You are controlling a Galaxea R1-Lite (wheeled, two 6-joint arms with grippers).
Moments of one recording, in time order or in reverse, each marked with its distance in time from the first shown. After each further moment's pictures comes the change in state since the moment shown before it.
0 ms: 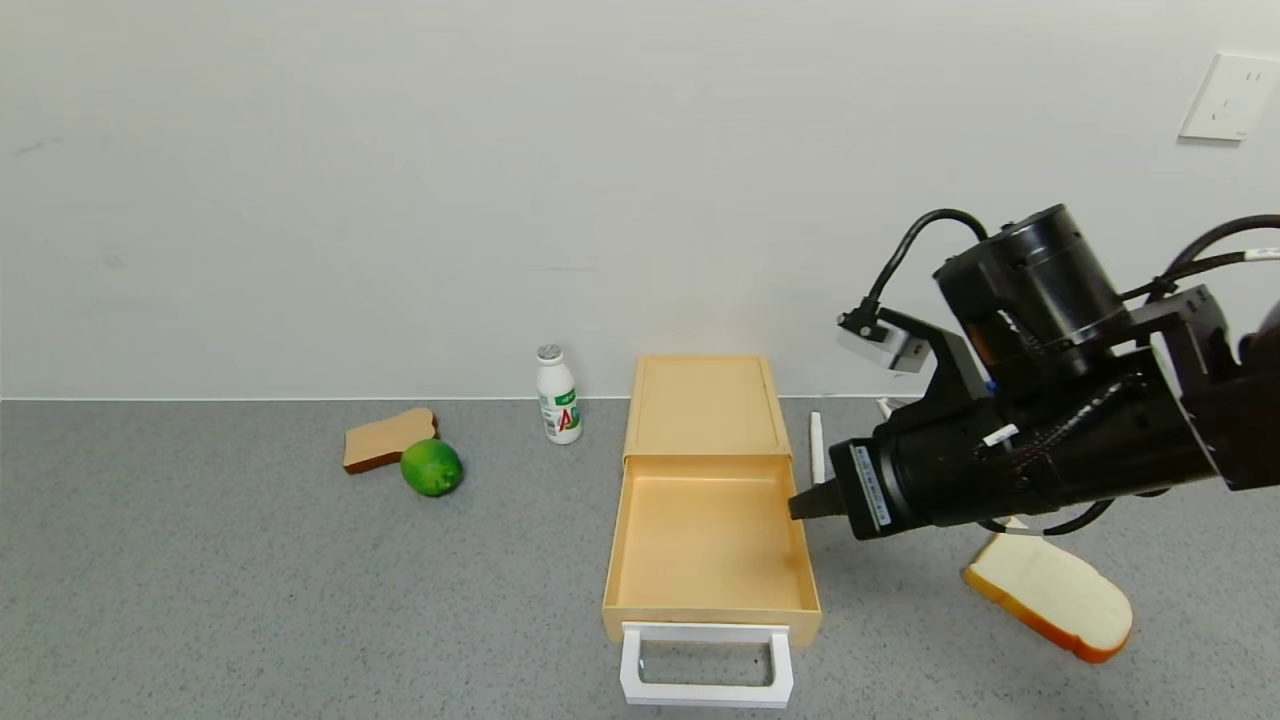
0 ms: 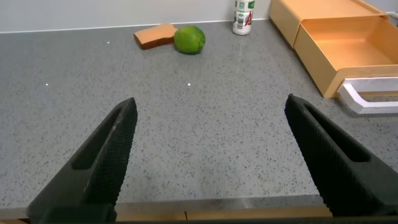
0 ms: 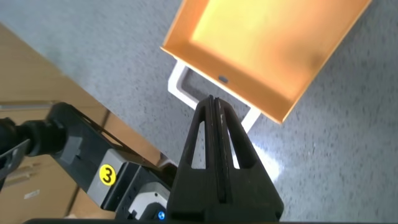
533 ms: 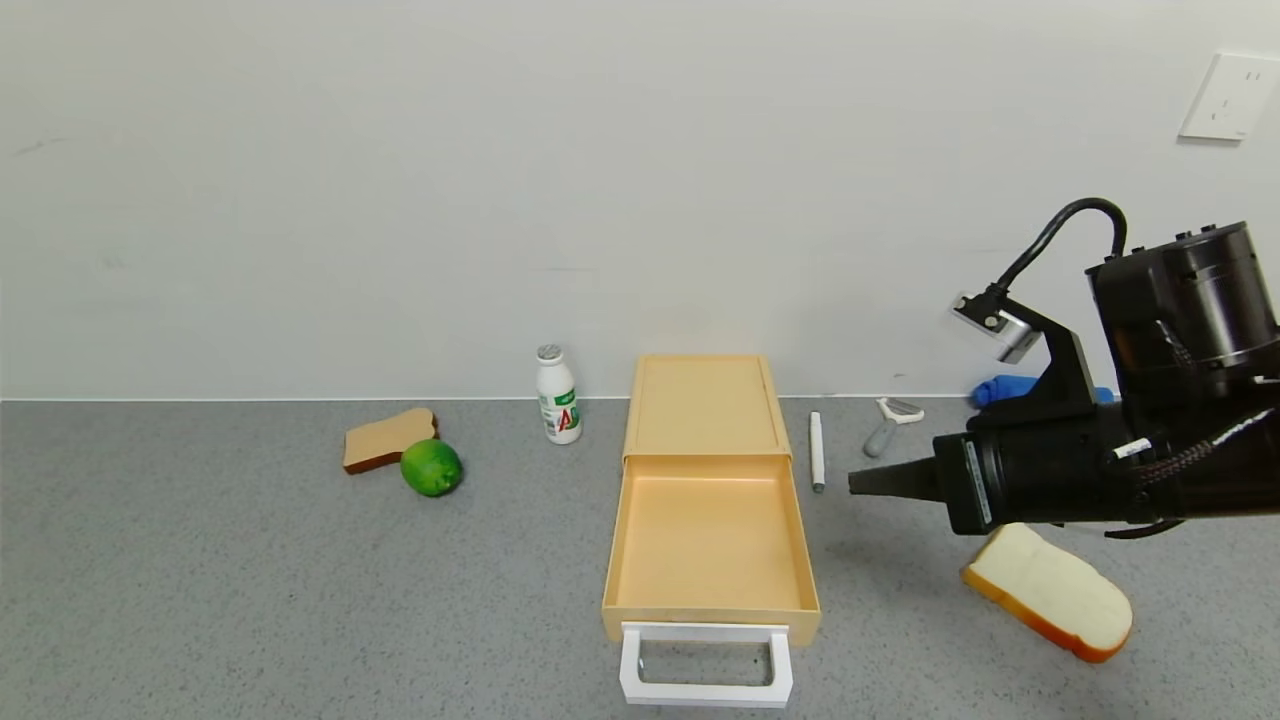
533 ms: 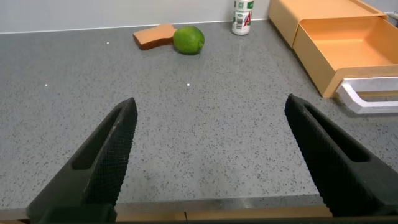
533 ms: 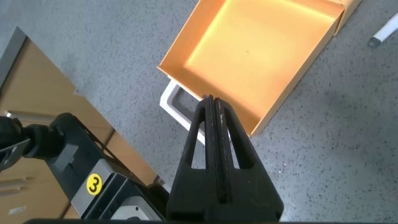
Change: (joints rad) left arm 0.000 0.000 0.000 0.000 0.000 0.000; right arm -0.164 -0.147 0.269 -0.283 0.153 -0.110
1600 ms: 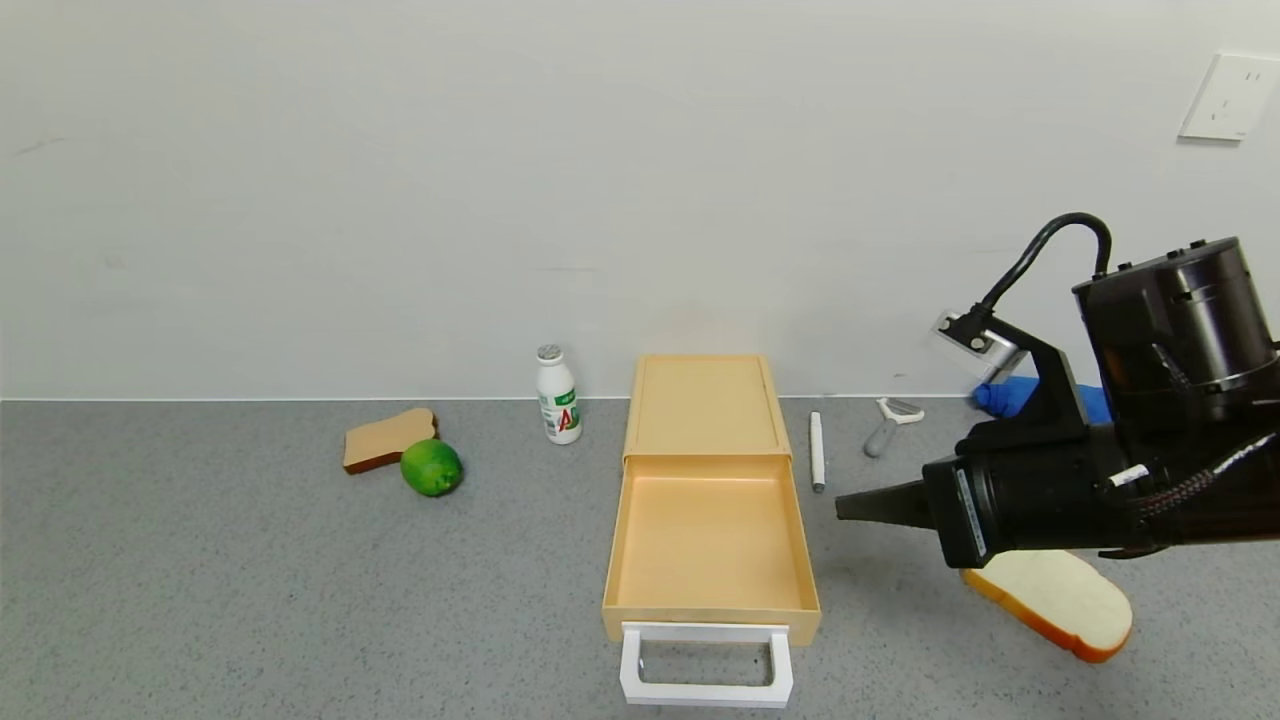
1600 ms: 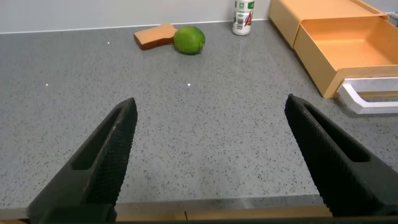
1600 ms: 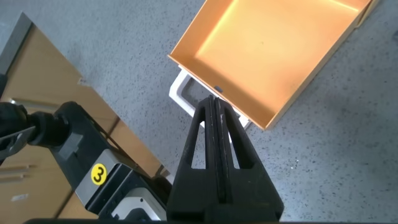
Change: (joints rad) left arm 0.000 0.000 0.000 0.000 0.000 0.000; right arm 0.052 -0.013 0.026 -0.001 -0.007 0.002
